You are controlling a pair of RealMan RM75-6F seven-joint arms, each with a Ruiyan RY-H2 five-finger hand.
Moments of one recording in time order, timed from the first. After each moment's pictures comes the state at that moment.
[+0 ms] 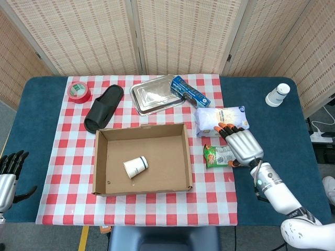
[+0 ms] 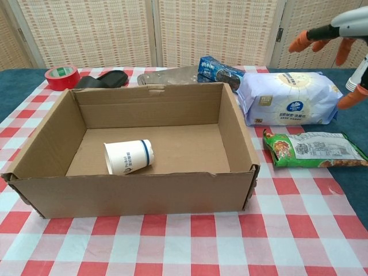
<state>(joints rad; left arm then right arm) -0.11 -1.08 -0.06 -1.61 1.45 1.46 0.02 0.73 -0.96 0.11 -2.02 -0.92 0.99 -0.56</state>
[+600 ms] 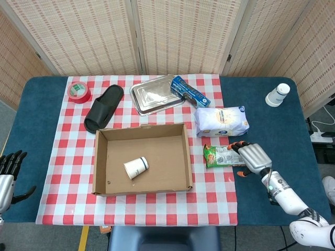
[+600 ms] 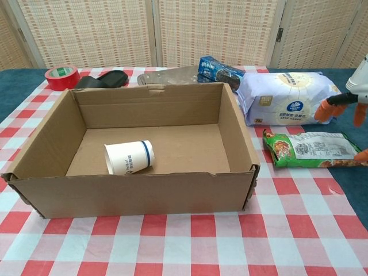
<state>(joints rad) -0.10 -1.08 -0.06 -1.60 1.46 1.47 0.00 0.59 -1.17 0.00 -1.57 -1.27 0.89 -0.11</state>
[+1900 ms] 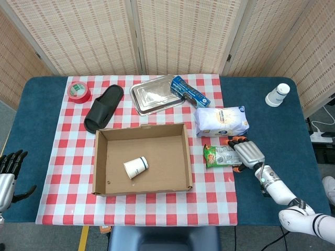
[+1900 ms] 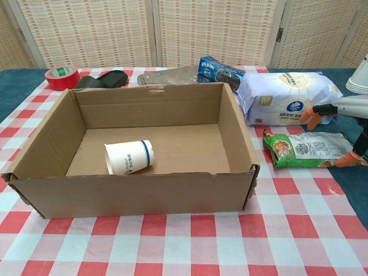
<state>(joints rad) -0.11 -1.08 -0.07 -1.60 1.44 1.45 -0.01 0.62 -1.33 0.05 -1.33 -1.28 0.80 -0.01</state>
